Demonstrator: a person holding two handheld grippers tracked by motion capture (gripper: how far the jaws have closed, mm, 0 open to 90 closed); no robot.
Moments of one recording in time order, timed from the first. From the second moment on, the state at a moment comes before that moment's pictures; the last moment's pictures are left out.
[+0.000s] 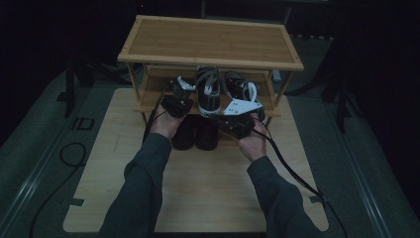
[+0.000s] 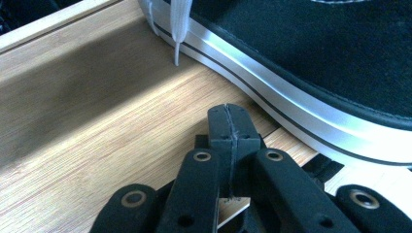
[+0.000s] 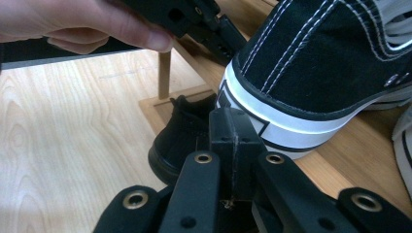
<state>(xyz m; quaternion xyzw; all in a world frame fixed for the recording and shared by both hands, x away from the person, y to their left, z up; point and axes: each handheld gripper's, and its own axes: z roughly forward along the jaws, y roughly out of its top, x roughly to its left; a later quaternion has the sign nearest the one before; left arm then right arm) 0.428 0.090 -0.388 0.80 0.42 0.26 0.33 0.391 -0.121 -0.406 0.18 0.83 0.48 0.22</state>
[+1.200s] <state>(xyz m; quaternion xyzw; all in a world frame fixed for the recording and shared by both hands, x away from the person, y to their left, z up) 0.428 0.090 -0.389 0.80 0.42 0.26 0.34 0.401 -0.106 -0.405 0.21 0.83 0.46 0.22</state>
